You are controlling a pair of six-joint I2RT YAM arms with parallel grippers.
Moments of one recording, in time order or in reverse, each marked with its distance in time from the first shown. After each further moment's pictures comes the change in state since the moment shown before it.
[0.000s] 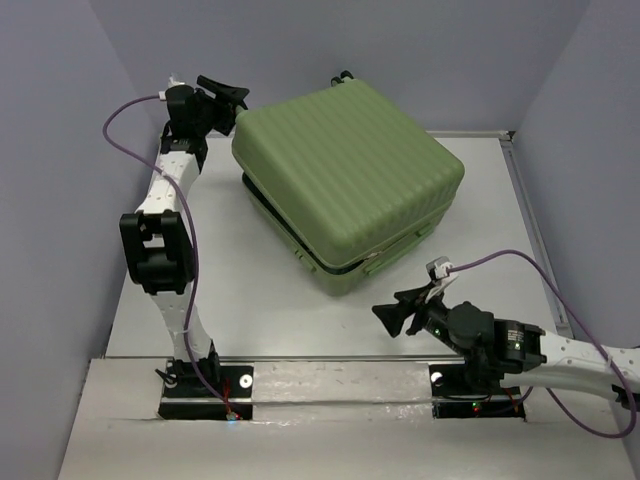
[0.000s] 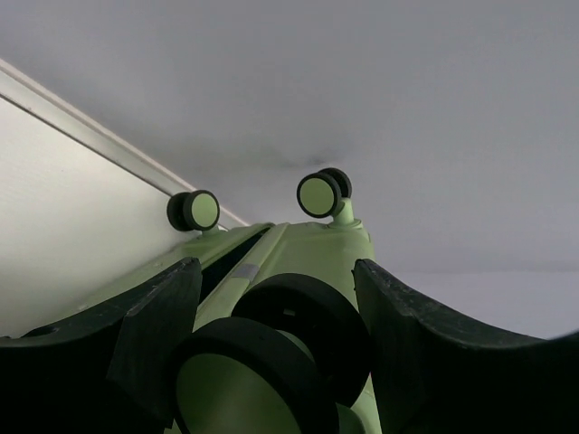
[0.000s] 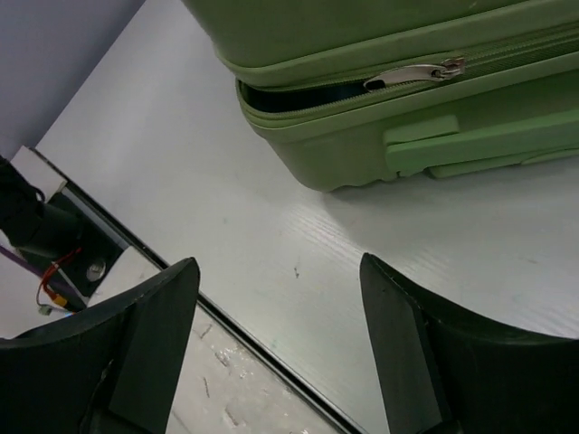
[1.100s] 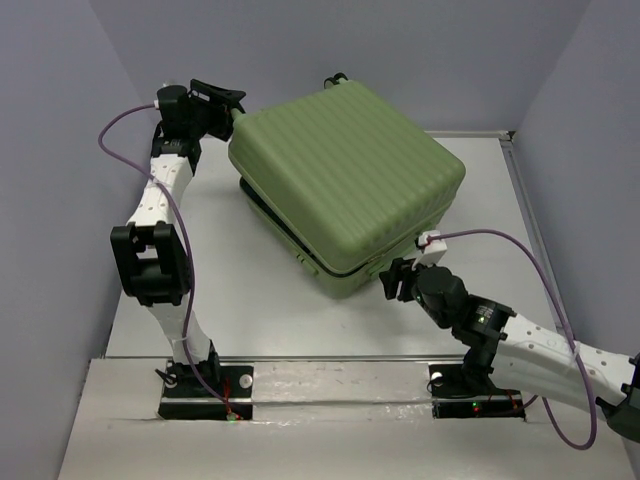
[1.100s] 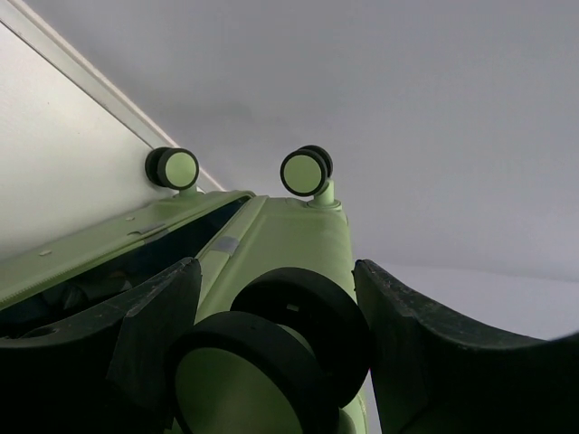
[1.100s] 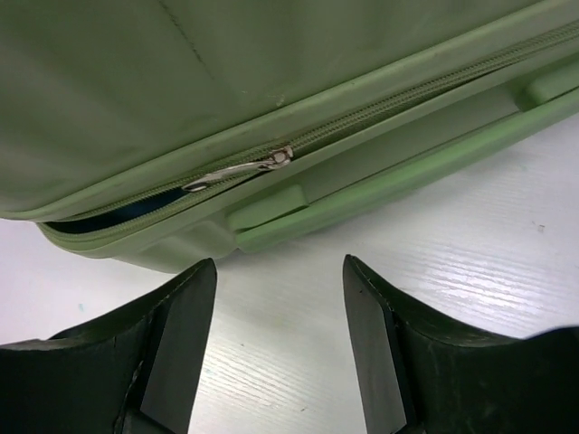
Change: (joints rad) left arm 0.008 -0.120 -0.048 -0.143 0.032 -0.109; right arm -0.375 0.323 0.056 0.095 -0.047 -0.085
